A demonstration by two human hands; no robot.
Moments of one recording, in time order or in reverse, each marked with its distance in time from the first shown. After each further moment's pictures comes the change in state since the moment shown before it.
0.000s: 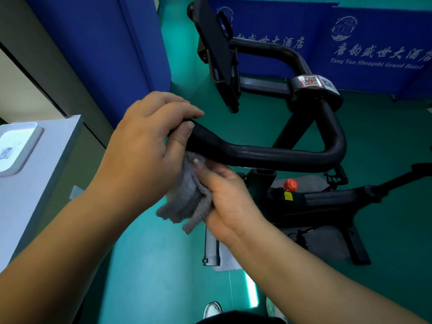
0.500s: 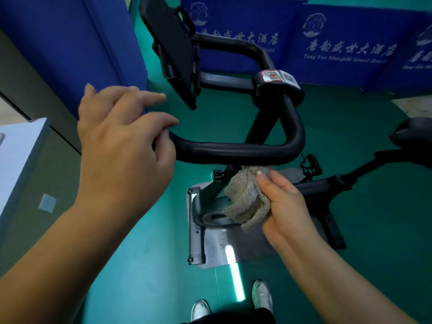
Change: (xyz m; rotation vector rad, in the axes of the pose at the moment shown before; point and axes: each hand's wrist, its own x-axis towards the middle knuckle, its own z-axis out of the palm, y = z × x) left_hand 0.001 0.027 0.028 0.253 0.170 0.041; right_hand -0.048 -0.072 -0.103 -0.088 0.432 -0.211
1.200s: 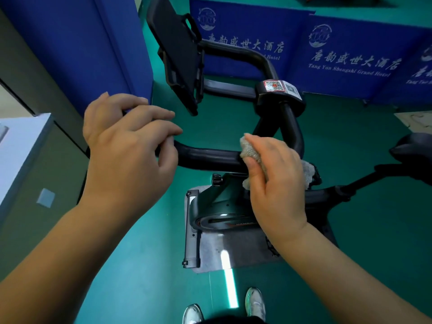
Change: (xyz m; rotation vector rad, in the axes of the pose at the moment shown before) left_hand -0.001 0.001 0.006 -0.020 0.087 0.060; right_hand 0.017 -0.021 0.014 -1.265 -0.091 -1.192
